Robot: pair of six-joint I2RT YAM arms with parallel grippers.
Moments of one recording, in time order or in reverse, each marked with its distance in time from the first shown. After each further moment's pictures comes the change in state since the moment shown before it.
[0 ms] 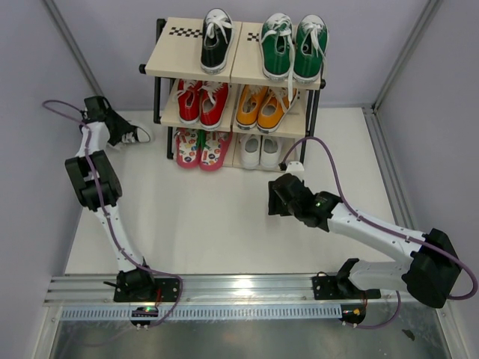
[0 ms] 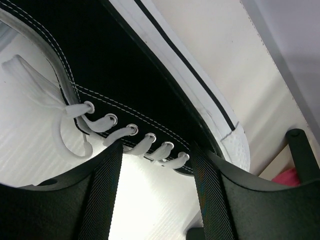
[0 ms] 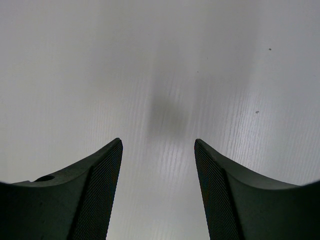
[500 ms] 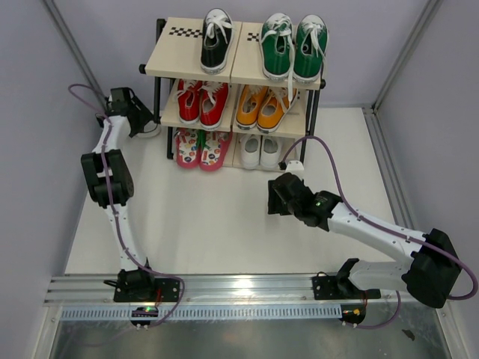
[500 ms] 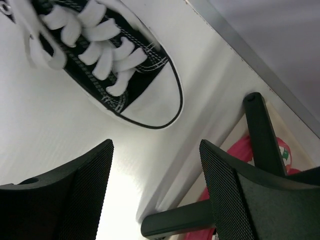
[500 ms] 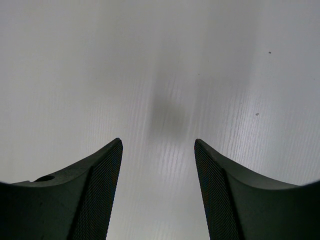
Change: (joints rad) left arm -0.159 -0.007 0.040 0.018 -0.048 0.017; right arm 0.000 0.001 0.011 -0.001 0.000 -0.006
